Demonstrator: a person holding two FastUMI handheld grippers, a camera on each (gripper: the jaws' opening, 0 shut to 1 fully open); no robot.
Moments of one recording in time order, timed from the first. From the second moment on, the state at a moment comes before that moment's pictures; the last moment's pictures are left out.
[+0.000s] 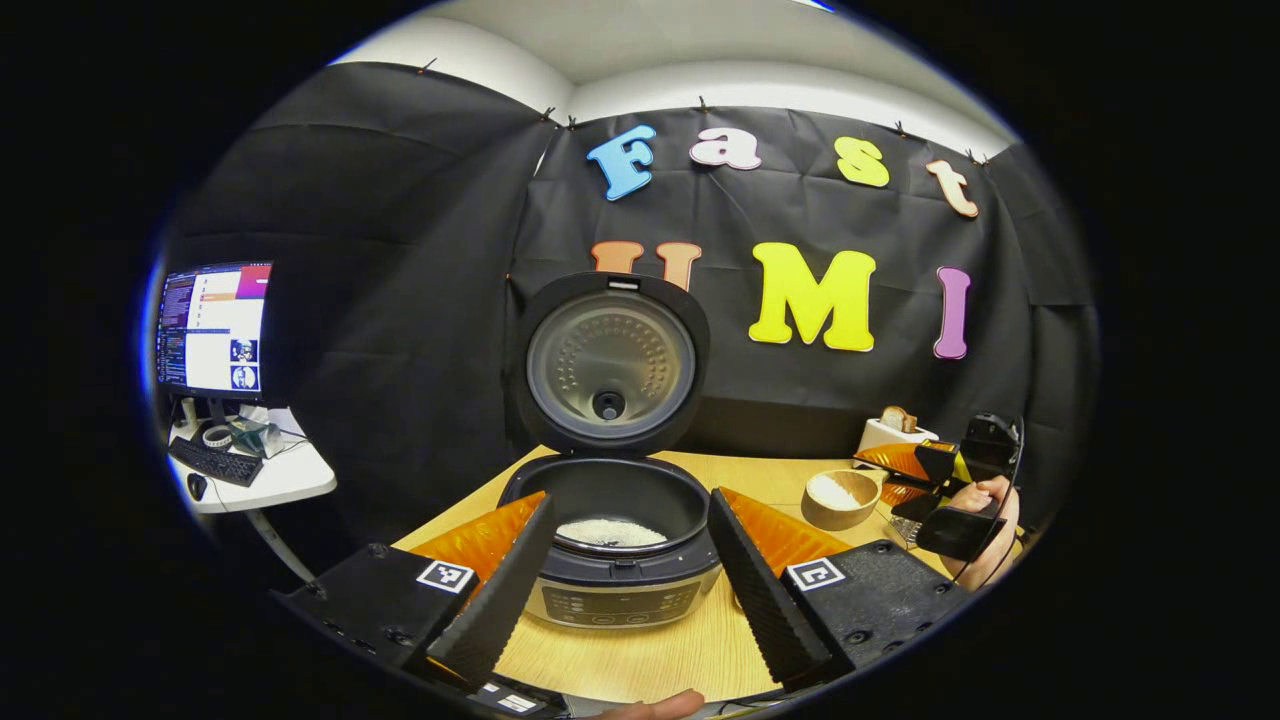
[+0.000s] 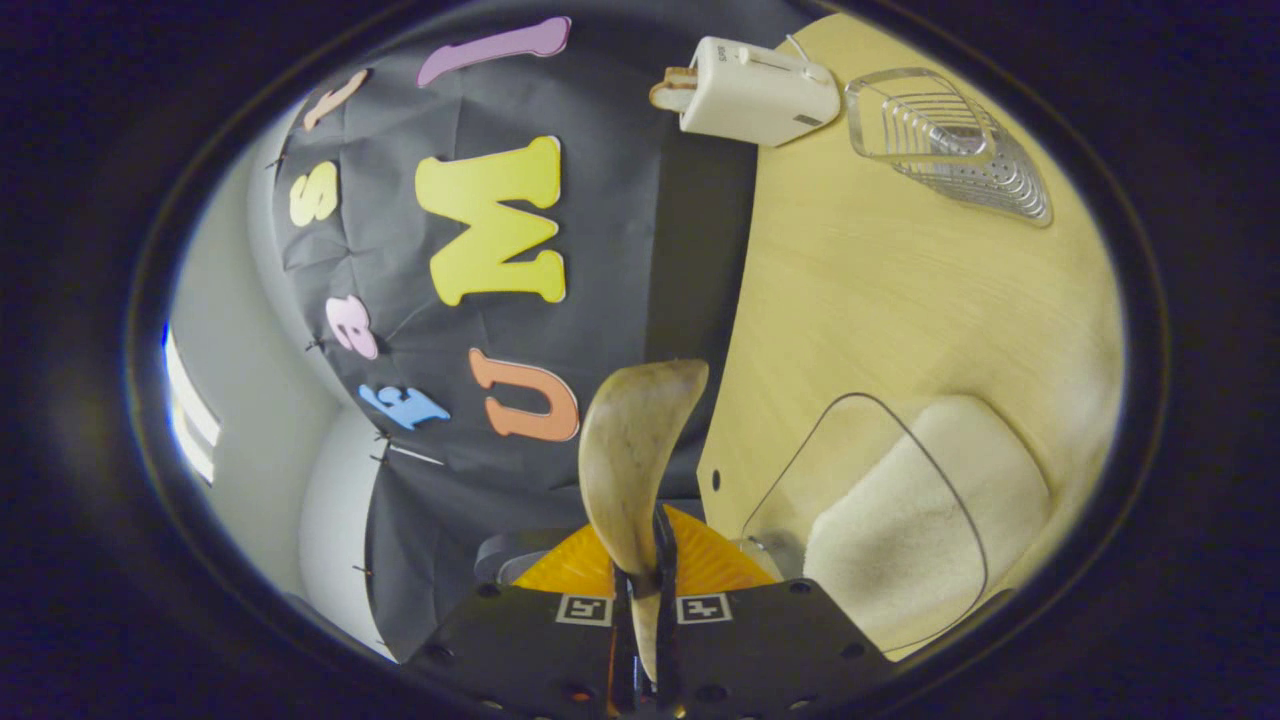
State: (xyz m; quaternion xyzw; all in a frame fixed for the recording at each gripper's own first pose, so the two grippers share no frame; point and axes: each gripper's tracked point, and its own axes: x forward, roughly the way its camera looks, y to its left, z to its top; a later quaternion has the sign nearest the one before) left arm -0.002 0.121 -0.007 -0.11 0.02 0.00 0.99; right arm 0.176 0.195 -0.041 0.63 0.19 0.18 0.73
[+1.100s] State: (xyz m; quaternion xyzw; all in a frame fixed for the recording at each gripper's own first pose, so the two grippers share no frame) left arm -0.006 0.171 -0.013 -0.14 0.02 0.04 0.99; right arm 0.212 0.387 0.041 0.22 0.13 0.17 0.95
